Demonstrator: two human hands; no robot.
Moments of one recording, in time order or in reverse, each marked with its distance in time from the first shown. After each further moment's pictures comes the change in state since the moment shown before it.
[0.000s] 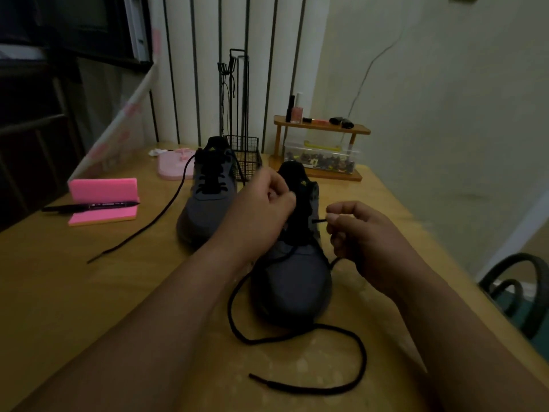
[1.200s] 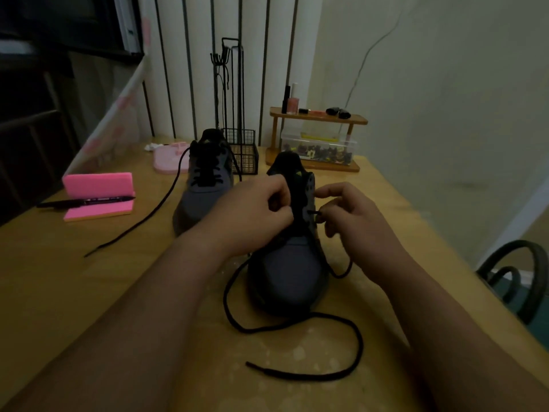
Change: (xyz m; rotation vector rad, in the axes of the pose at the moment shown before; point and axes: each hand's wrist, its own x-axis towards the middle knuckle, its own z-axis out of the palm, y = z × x) left_hand -0.003 0.002 -0.012 0.504 -0.204 0.147; right_hand -0.001 0.004 0.007 -0.397 0.036 -0.258
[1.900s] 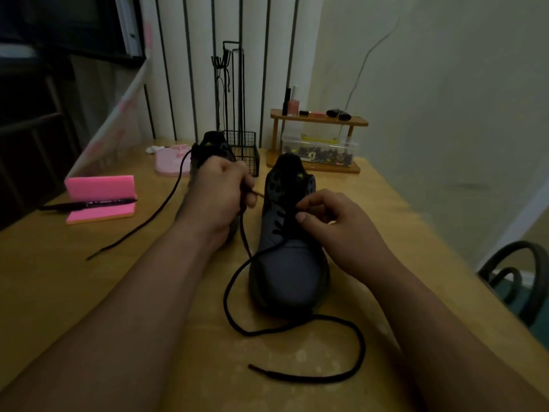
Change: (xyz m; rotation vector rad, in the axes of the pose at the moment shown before) left_hand 0.008 -0.008 -0.016 -0.821 0.383 -0.412; right_hand 0.003 0.004 0.016 -0.217 -0.017 -0.109
